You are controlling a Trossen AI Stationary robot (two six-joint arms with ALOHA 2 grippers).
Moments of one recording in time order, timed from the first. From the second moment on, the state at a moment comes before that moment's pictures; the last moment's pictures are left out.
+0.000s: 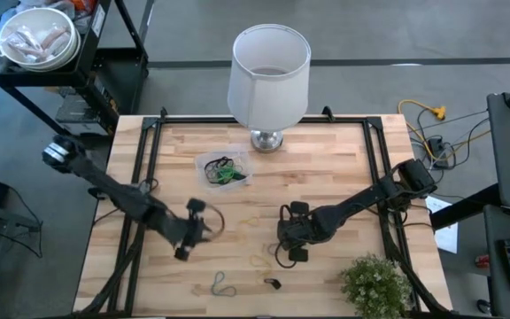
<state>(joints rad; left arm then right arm) -0.57 1.13 0.54 -0.16 -0.29 -0.12 0.38 1.84 1.14 -0.58 0.21 0.45</state>
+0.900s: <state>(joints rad) -0.76 1.81 1.11 -0.46 -0.15 -0.05 0.38 1.84 1.12 -0.57 0.21 0.46</state>
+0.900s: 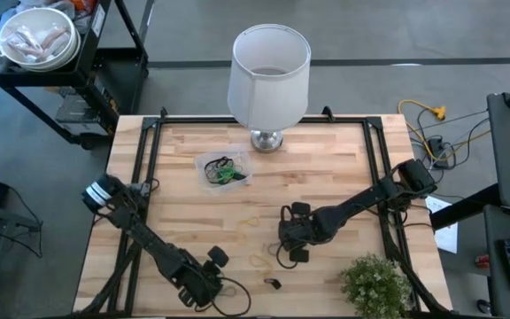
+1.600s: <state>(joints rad) -0.76 1.84 1.10 -0.40 -0.03 -0.03 0.38 1.84 1.12 -0.55 0.21 0.46</state>
